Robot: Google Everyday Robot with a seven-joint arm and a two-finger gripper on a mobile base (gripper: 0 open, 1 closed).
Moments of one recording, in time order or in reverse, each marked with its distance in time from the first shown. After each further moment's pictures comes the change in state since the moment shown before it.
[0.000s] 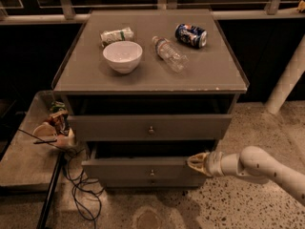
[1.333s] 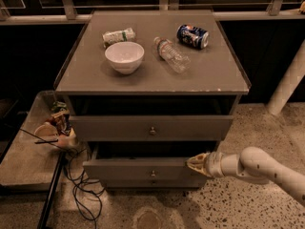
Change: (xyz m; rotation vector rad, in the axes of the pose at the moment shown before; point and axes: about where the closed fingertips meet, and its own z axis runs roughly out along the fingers) arm -0.001 0.002 -0.002 0.000 0.000 0.001
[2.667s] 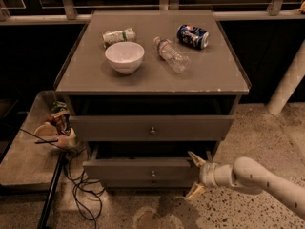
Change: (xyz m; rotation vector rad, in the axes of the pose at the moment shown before) arm 0.012 0.041 0.028 -0.045 -0.019 -0.015
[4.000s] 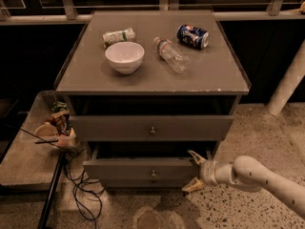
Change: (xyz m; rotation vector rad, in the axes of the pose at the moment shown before) arm 0.017 -0.008 0.005 0.007 0.011 0.034
